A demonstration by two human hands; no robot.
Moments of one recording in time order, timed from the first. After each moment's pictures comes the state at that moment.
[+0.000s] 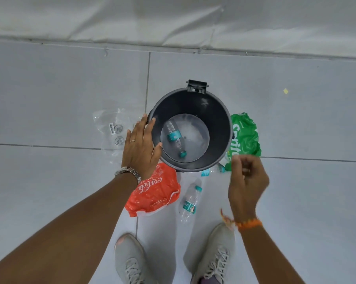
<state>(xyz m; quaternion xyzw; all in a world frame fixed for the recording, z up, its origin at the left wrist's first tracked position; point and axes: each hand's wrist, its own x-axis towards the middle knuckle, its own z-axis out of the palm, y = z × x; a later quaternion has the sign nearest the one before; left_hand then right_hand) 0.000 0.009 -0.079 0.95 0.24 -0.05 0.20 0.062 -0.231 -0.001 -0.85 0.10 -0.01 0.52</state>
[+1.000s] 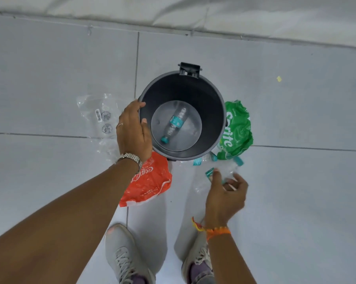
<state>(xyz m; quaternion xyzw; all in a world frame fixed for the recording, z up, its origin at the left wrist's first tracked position) 0.020 -0.008 -0.077 0.86 0.36 0.12 0.34 0.004 -0.226 -0.033 -0.79 0.38 -0.02 0.48</state>
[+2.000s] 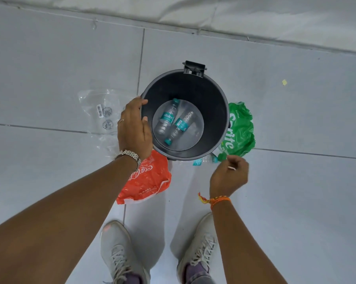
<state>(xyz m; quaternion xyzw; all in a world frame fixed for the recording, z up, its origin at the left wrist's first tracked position) 0.020 -0.006 -0.085 0.86 0.35 0.13 0.34 0.054 -0.233 -0.092 -0.85 0.23 -0.10 0.46</state>
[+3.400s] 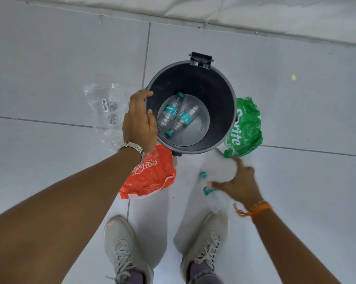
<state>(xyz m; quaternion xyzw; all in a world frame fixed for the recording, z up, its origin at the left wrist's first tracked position) 0.019 -0.006 -0.080 0.87 0.33 0.14 0.34 0.065 -0.285 -0.047 -0.90 0.04 0.42 0.15</state>
